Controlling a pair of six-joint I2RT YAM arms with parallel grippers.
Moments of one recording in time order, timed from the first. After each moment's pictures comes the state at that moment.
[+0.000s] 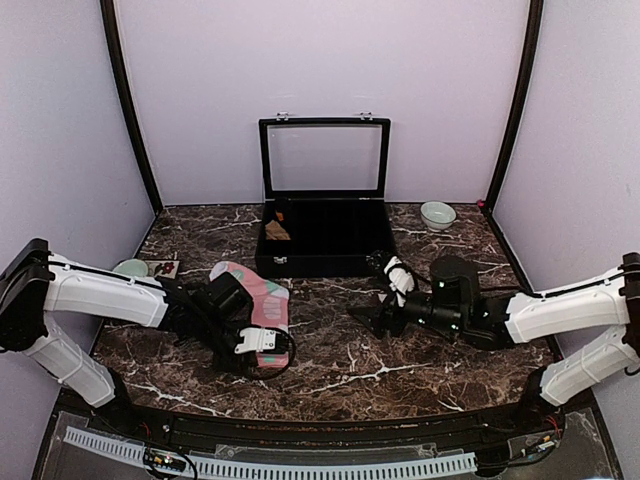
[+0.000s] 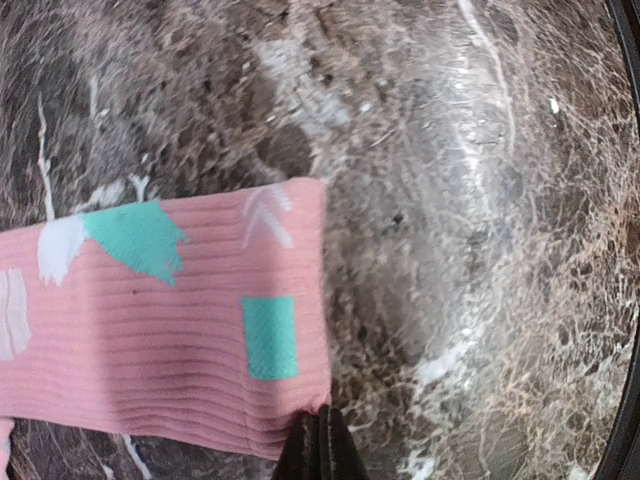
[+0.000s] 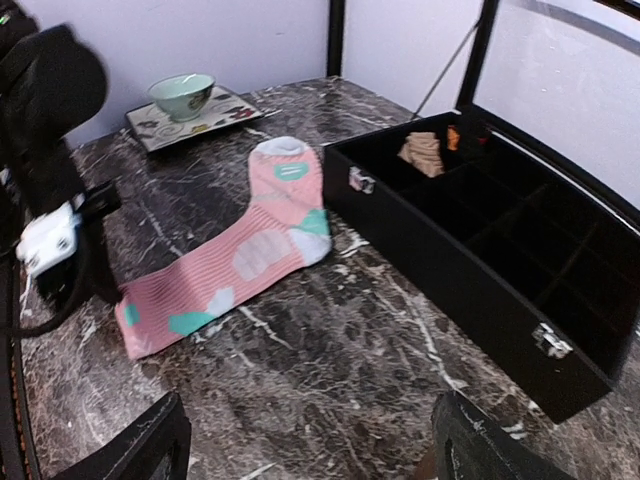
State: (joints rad) left arm -0.91 1.47 0.70 -0.41 0.13 0.64; right arm 0.93 1.29 0.54 0.45 -0.04 -0.05
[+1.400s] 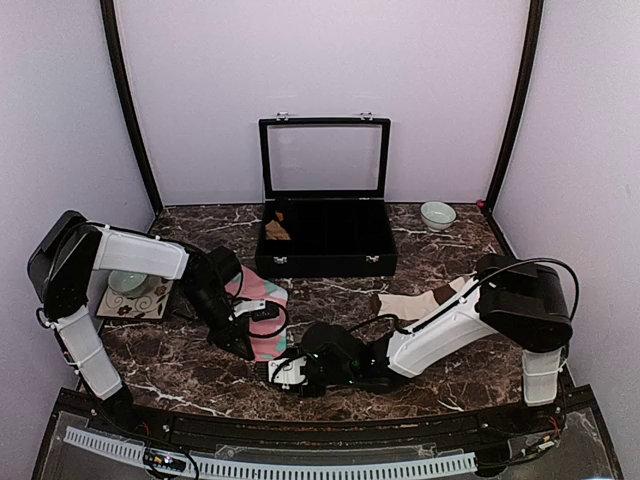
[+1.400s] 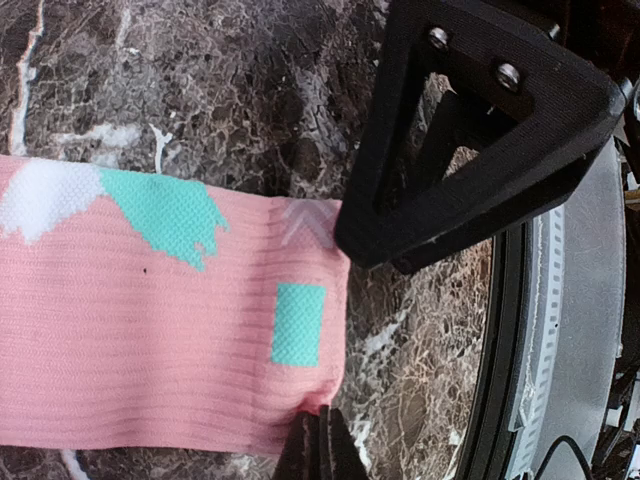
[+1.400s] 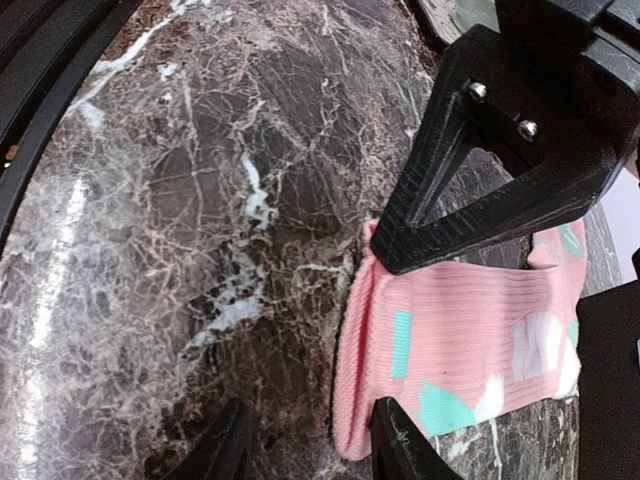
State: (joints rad) left arm -0.56 1.75 0.97 -0.81 0.70 0.71; right arm 1.32 2.02 0.99 0.42 0.05 -0.58
